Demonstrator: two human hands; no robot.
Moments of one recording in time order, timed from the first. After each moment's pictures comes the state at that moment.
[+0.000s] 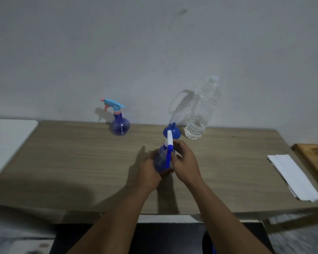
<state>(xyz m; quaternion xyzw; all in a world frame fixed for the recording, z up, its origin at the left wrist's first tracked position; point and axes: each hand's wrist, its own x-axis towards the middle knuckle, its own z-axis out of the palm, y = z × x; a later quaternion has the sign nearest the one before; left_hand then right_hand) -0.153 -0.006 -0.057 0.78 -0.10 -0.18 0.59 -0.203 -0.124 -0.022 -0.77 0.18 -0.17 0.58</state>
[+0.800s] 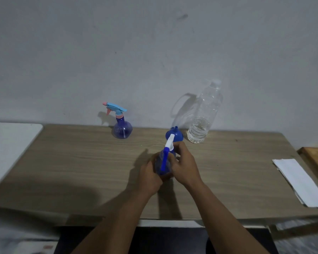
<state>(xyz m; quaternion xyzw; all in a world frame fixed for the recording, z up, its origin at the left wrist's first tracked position) -0.151 -0.002 -0.054 0.81 -0.14 -0.17 0.54 -0.193 -0.129 -0.024 -0.81 0.15 -0.16 0.54</state>
